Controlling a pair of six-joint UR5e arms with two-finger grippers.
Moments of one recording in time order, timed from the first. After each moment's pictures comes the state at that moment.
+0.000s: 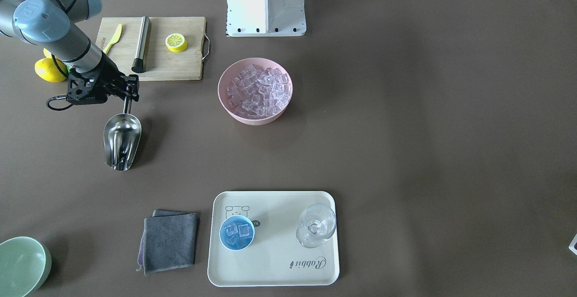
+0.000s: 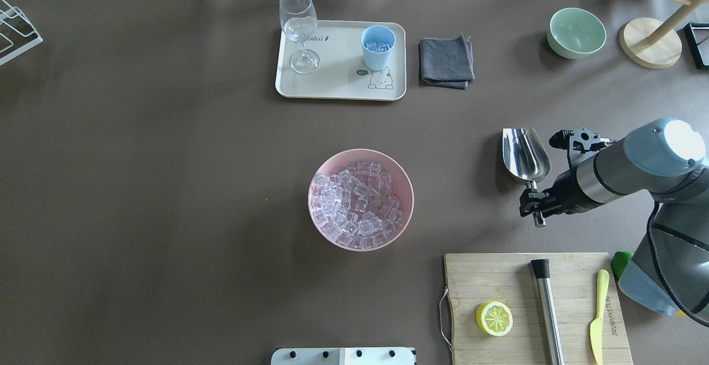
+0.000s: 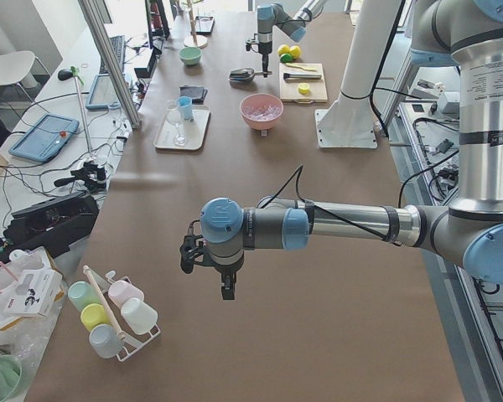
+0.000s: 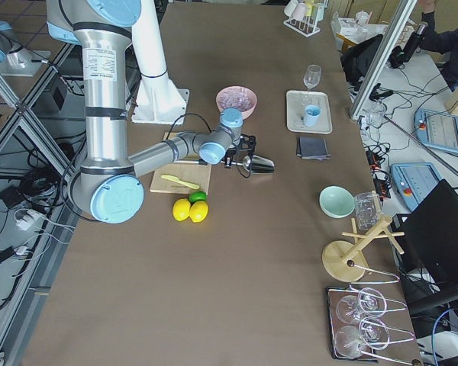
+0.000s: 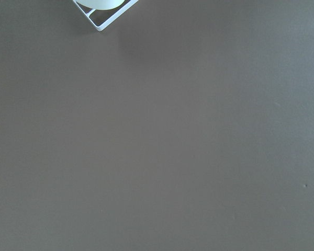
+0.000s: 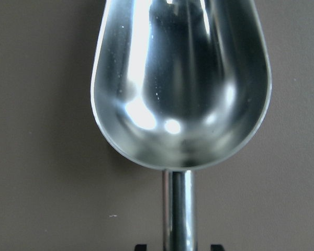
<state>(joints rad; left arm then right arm) -1.62 -1.47 -1.73 -1.50 -2.42 0.01 0.67 -1.57 1.84 -1.06 2.11 1.16</state>
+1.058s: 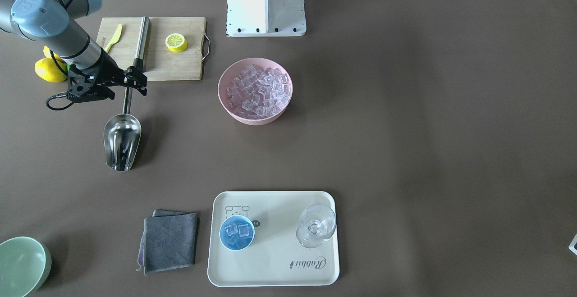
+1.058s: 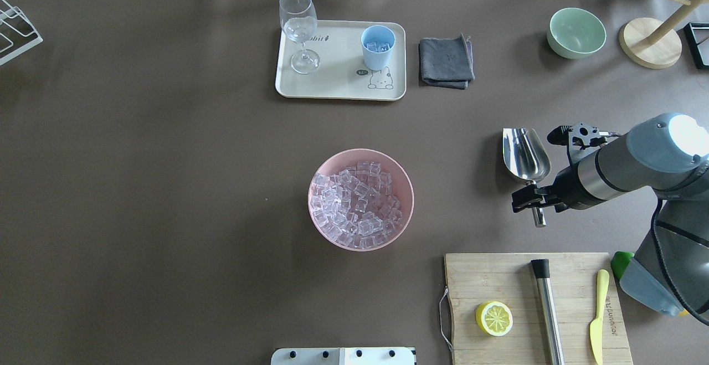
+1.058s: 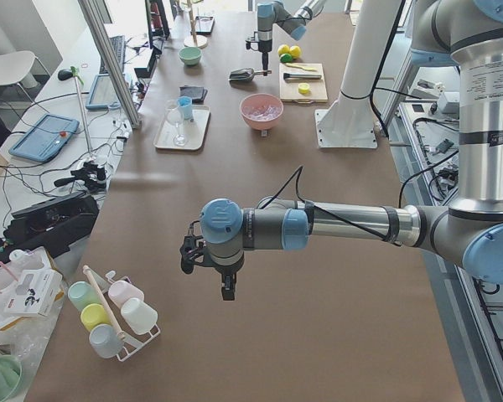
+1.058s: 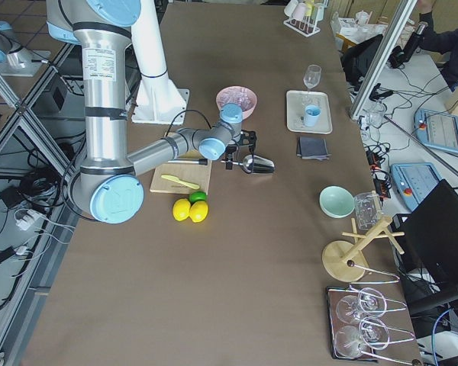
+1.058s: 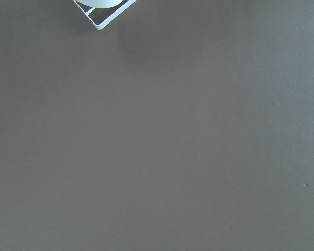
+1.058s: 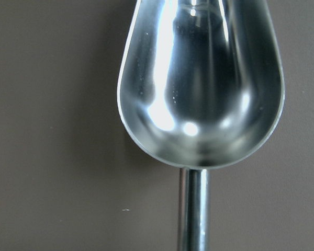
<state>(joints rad) -1.62 -1.47 -1.72 -1.50 -2.42 0.00 0.68 -1.57 1.89 -1.11 2.11 1.09</state>
